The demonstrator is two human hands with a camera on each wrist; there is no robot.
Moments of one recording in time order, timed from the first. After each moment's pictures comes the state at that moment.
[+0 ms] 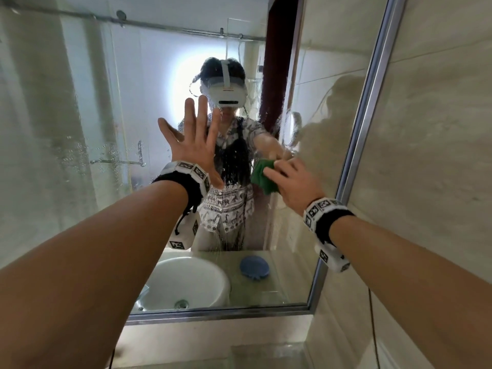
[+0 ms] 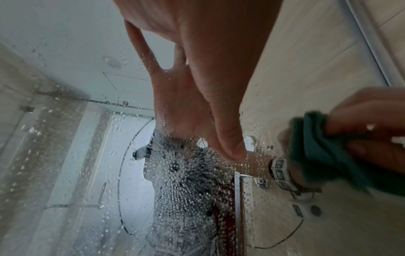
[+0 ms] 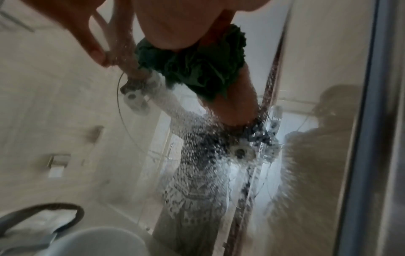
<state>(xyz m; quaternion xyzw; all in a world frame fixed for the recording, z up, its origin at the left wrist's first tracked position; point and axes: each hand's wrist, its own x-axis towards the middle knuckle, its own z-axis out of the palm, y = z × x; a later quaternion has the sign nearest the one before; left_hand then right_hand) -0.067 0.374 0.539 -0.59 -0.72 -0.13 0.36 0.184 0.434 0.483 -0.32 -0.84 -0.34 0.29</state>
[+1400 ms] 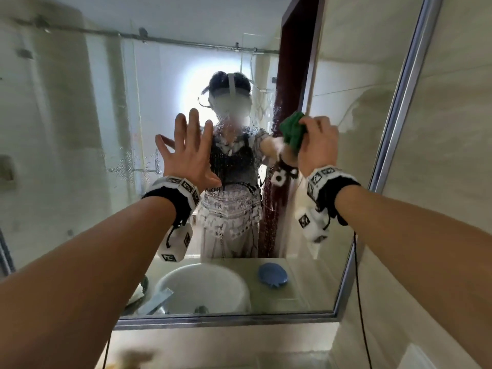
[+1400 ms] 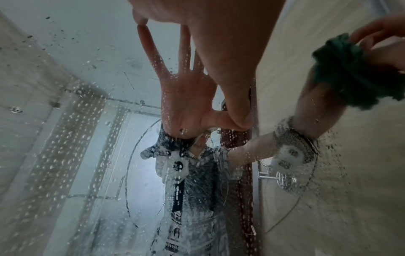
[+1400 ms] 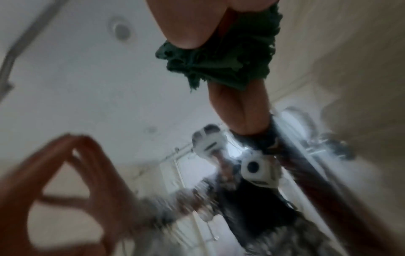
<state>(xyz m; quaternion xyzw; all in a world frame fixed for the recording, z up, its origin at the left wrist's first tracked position) -0.157 0.340 0.530 -0.61 -0.69 -0.22 0.31 0.102 0.399 0.572 -0.45 -0.69 -0.16 0.55</state>
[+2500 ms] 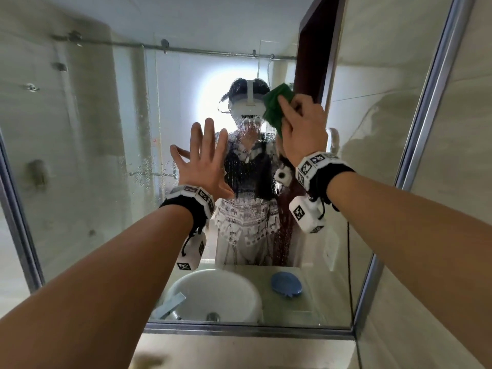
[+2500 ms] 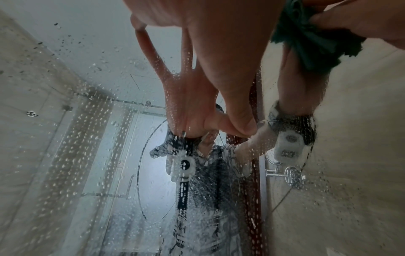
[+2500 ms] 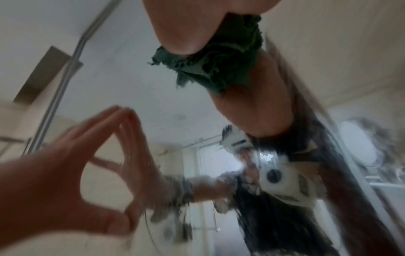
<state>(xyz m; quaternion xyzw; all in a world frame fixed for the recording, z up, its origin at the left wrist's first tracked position) -0.151 0.334 0.533 -0.60 -0.72 -0.19 0.29 0.050 0.407 0.605 -0.32 -0.72 -0.24 0.56</state>
